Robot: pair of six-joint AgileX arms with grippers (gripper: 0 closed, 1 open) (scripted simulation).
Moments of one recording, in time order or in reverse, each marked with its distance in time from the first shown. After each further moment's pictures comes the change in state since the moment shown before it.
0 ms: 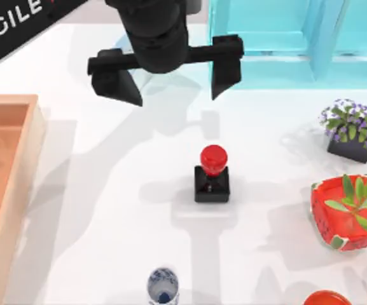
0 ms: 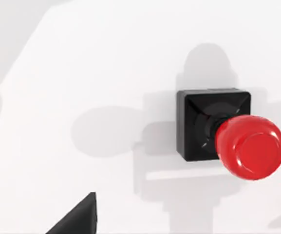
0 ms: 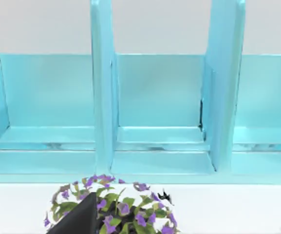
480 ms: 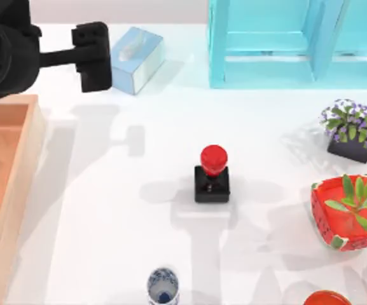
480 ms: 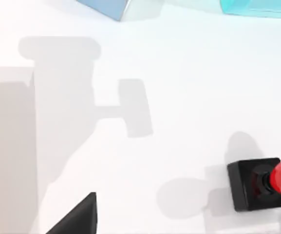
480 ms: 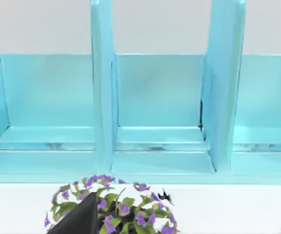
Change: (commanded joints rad) left arm 0.225 -0.750 -0.746 0.484 0.006 0.228; right arm 0.000 0.000 0.000 0.000 0.000 0.000
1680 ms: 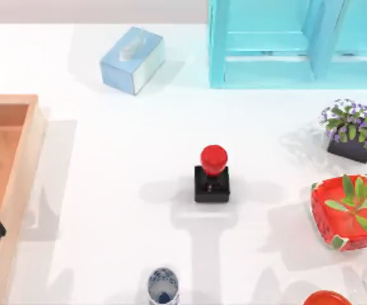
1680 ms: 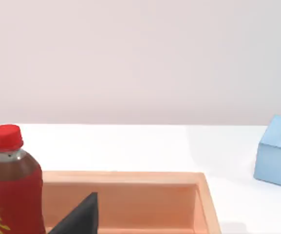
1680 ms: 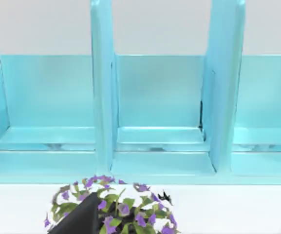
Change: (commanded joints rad) left arm 0.417 -1.275 -1.252 0.813 -0.017 0.375; right arm 0.000 0.000 0.000 0.000 0.000 0.000
